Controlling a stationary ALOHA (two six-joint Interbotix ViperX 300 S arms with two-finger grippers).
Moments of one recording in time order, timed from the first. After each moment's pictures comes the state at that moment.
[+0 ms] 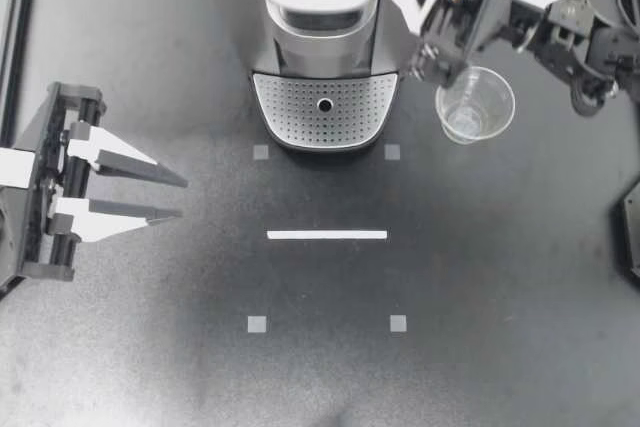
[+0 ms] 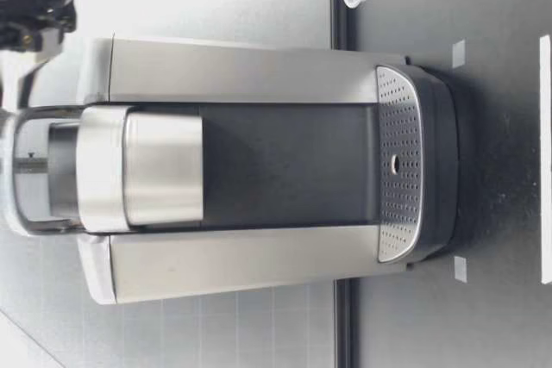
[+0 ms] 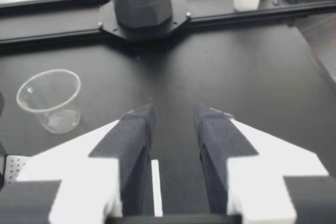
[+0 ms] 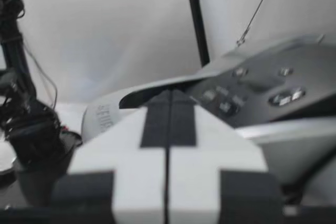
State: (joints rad) left arm -0.05 -0.74 0.98 1.03 -0.06 -0.95; right arm -0.31 -0.25 0.73 0.11 -0.61 0.09
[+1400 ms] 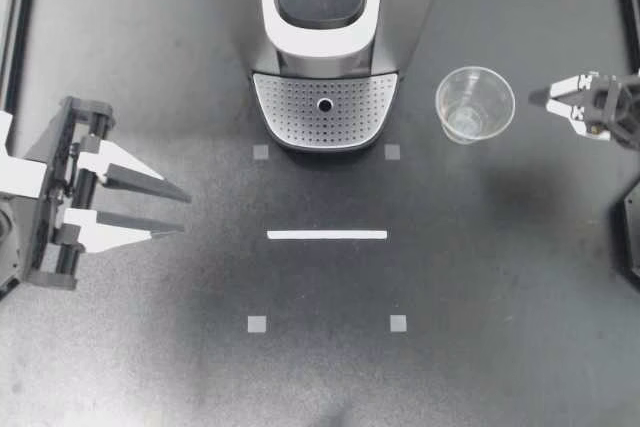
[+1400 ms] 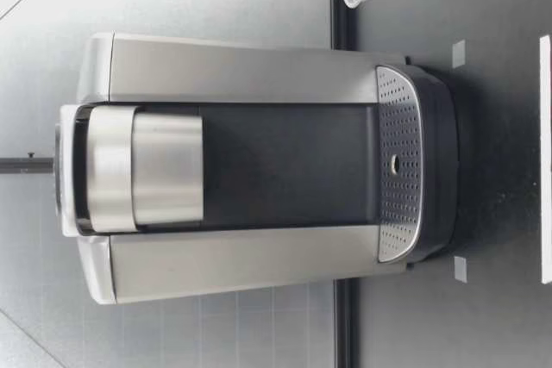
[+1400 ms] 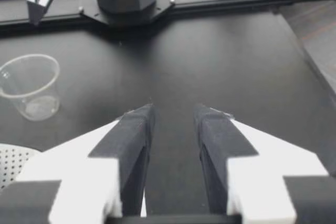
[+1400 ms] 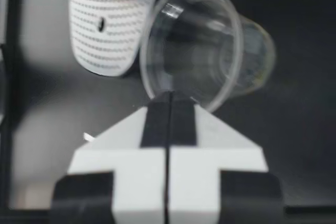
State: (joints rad) left arm -0.05 -0.71 1.01 1.01 -0.10 -0.95; right arm -0.56 -0.81 1.32 0.36 0.12 0.70
